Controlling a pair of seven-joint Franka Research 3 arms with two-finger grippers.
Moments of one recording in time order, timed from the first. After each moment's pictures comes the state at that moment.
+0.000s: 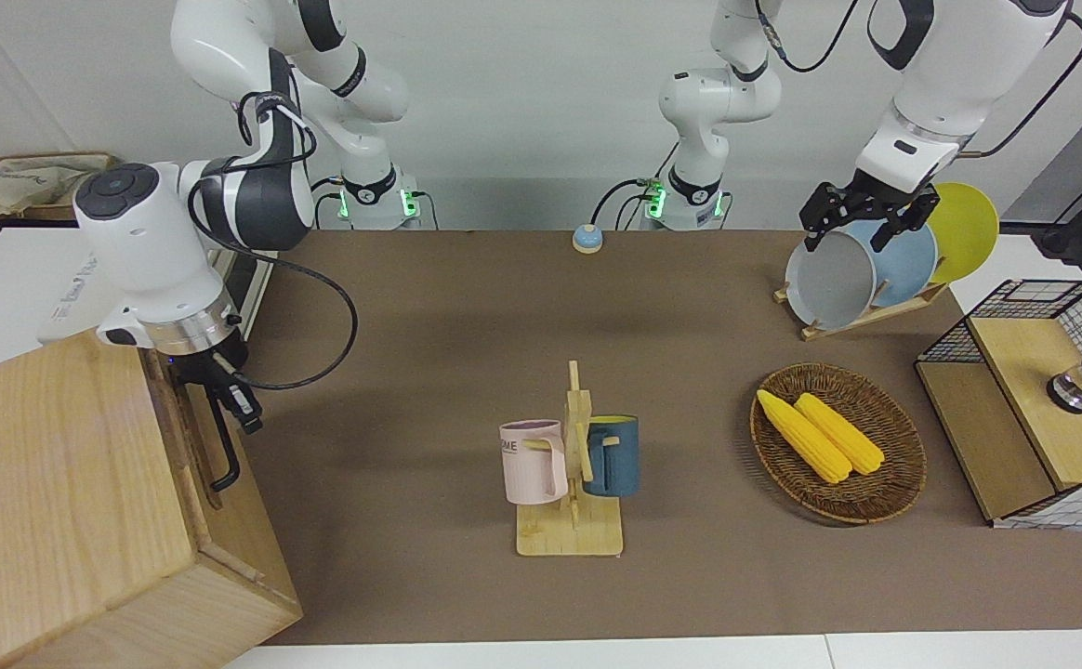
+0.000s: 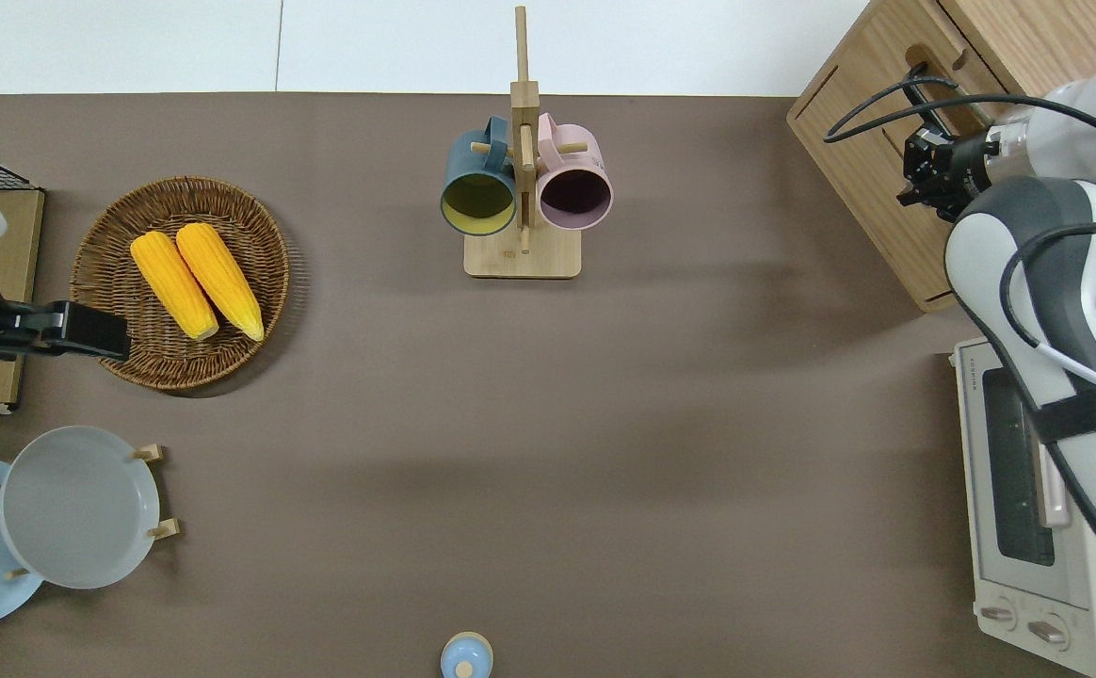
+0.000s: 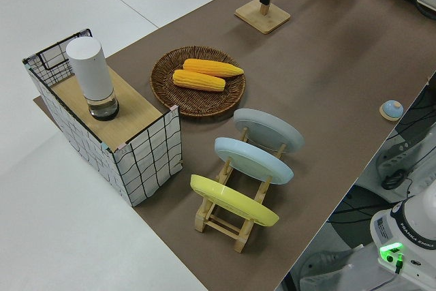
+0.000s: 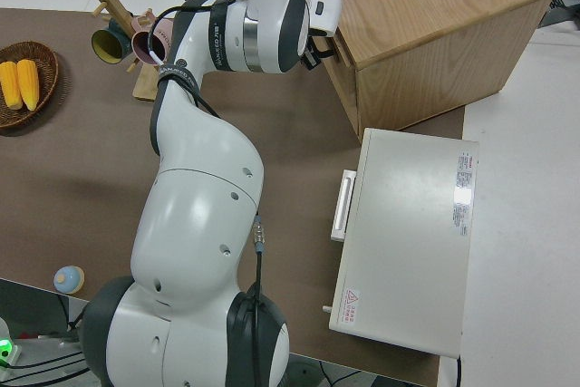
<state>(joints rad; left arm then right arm) 0.03 0.04 -0.06 -1.51 0.00 1.52 0.02 -0.16 0.43 0.16 -1.40 -0.06 2.01 0.87</state>
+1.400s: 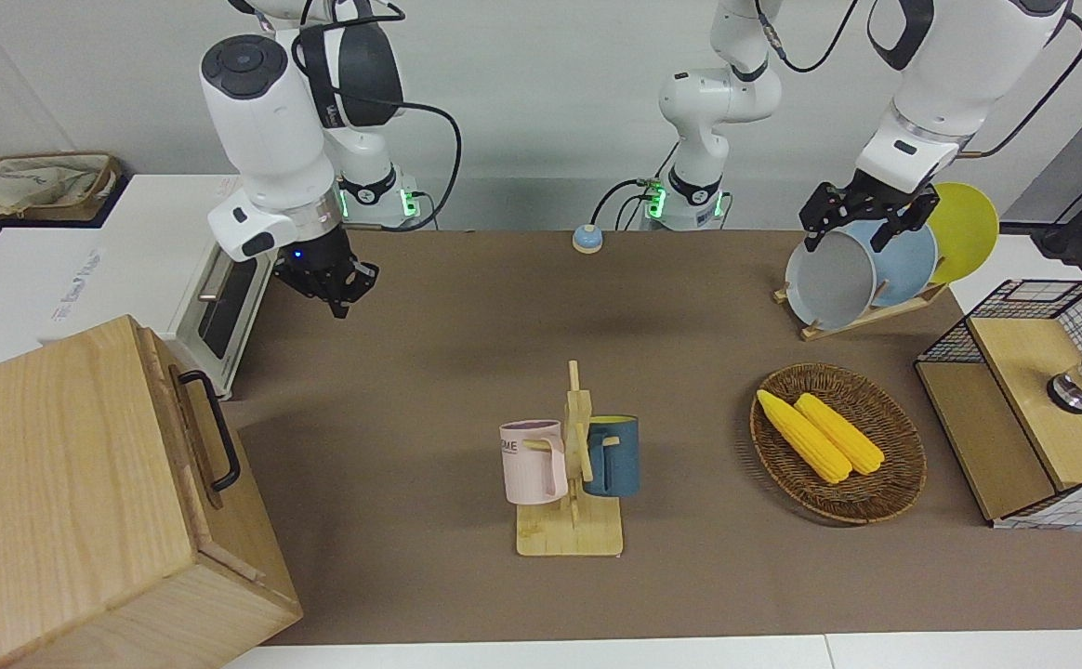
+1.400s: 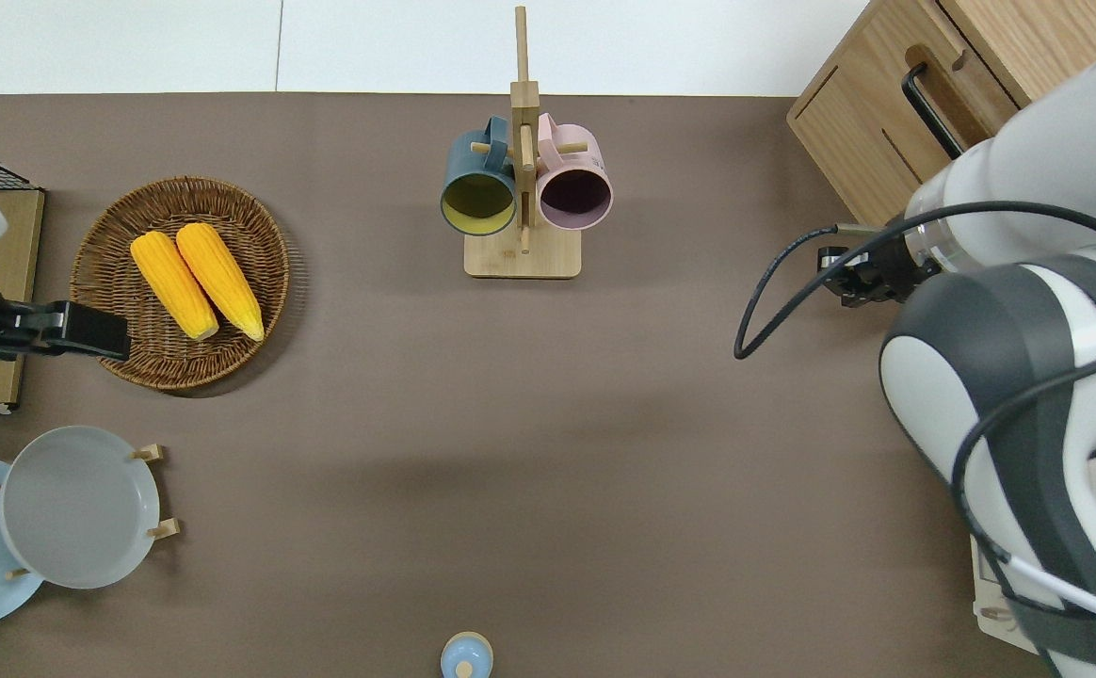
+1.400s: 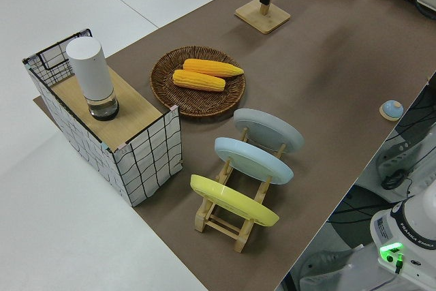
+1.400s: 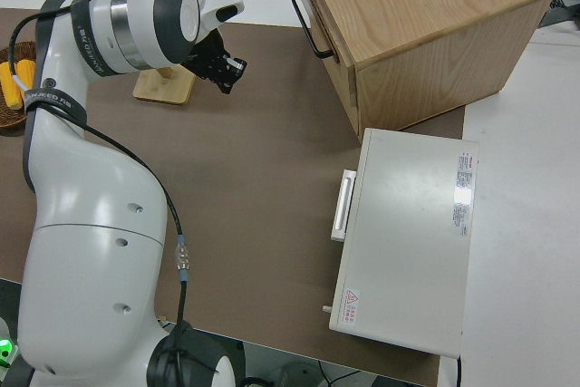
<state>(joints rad) 0.03 0.04 -0.06 -1.51 0.00 1.52 0.02 0.02 0.19 0.17 -1.46 -0.06 1.63 0.33</state>
